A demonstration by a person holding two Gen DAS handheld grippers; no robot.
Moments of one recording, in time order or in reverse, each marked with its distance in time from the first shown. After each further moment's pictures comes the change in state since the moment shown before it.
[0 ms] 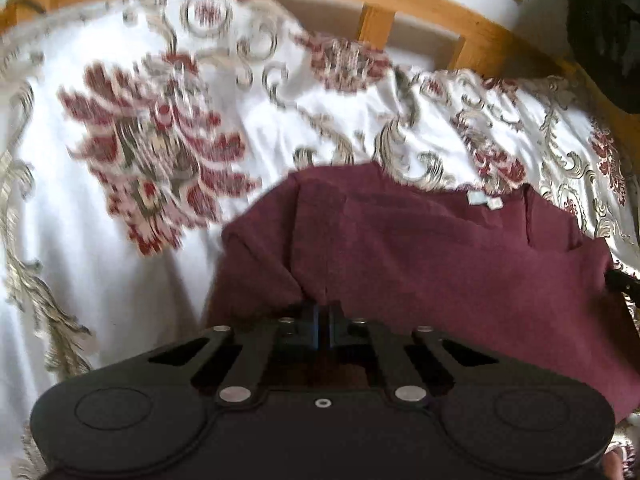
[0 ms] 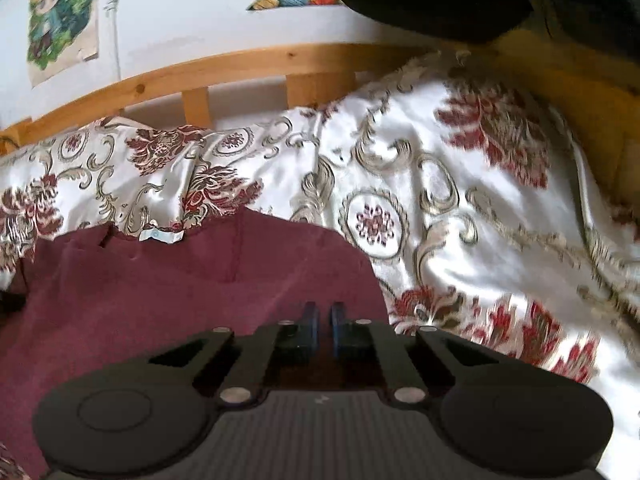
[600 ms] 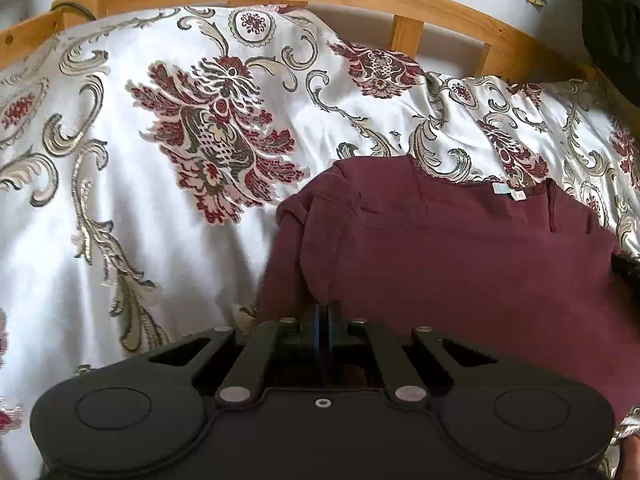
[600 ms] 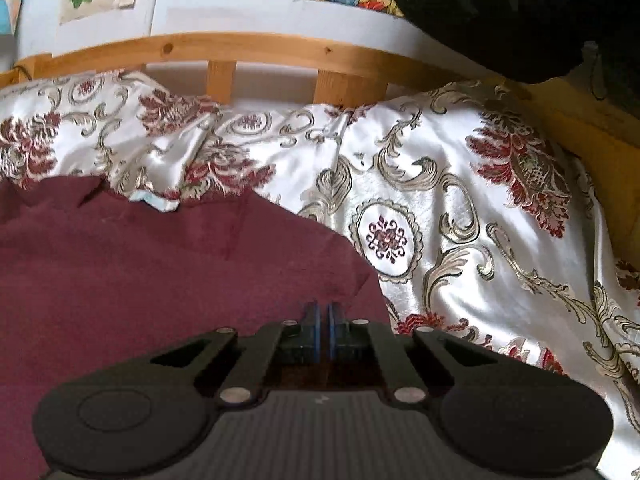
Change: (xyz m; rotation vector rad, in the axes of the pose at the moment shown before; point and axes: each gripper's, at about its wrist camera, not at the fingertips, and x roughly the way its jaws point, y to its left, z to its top) left arm -0.021 0.011 -0.024 -0.039 -0.006 0.092; right arm 0.027 0.016 -0.007 -0.202 -0.016 -0.049
